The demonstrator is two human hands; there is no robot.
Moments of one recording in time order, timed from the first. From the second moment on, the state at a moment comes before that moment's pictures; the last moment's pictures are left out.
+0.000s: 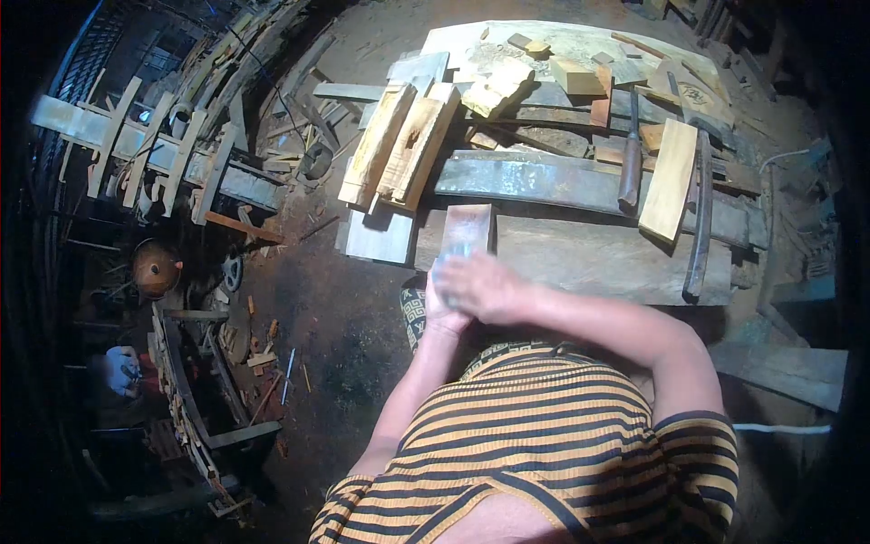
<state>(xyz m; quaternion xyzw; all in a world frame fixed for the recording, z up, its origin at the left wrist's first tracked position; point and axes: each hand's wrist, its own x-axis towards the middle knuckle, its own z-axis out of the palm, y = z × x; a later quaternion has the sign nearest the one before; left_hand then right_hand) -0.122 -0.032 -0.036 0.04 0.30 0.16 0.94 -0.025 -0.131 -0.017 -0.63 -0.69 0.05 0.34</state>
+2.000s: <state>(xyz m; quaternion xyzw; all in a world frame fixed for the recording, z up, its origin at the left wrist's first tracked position) -0.125 -0.024 -0.028 0.08 0.39 0.13 0.91 0.032 -0.128 -0.013 -0.71 -0.53 0.07 0.47</state>
